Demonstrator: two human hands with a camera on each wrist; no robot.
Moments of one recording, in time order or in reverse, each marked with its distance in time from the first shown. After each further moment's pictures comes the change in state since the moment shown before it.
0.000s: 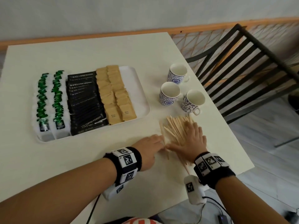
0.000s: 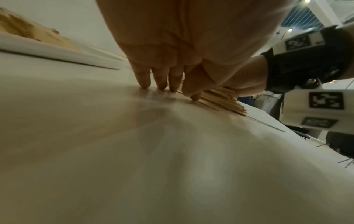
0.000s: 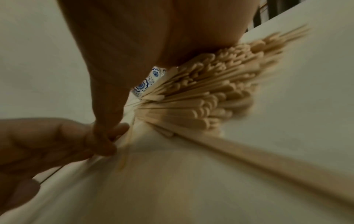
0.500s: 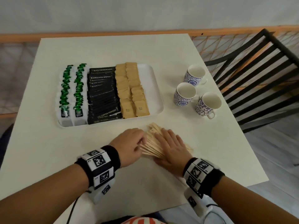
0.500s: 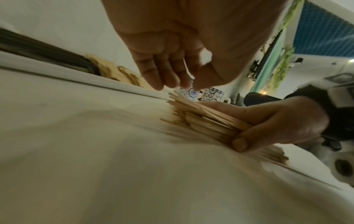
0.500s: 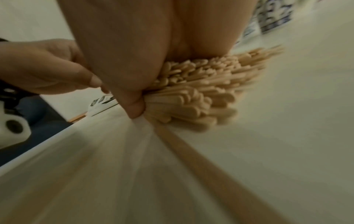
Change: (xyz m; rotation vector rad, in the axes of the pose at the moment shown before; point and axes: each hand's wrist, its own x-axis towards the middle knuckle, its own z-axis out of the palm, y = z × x) left_hand -0.068 -0.046 0.013 -0.277 0.473 -0.177; right_hand -0.025 -0.047 0.037 -0.351 -0.222 -0.674
